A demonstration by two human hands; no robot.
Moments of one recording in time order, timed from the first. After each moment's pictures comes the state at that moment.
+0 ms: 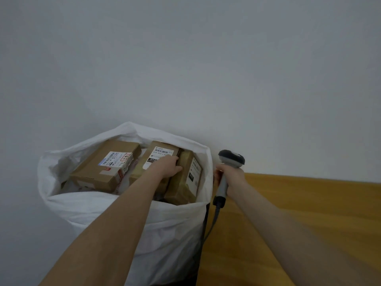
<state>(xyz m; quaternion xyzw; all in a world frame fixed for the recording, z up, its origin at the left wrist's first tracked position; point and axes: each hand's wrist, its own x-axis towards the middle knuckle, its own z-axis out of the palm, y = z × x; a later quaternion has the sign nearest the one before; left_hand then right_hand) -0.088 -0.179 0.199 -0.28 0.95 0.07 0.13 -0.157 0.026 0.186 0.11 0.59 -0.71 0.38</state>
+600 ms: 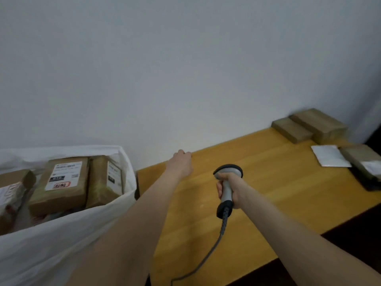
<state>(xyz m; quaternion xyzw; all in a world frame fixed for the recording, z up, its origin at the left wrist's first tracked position) -0.138 0.078 0.175 0.01 0.99 0.08 0.08 -0.082 0.252 0.159 0.29 0.53 -0.73 0.30</state>
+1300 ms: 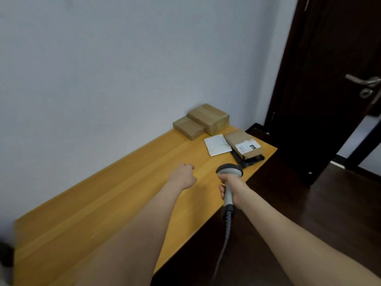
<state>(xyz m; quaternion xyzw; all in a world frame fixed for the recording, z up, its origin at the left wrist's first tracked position) -0.131 0.524 0.130 0.16 0.97 0.10 0.17 -0.042 0.668 0.133 0.41 0.52 -0.74 0.12</state>
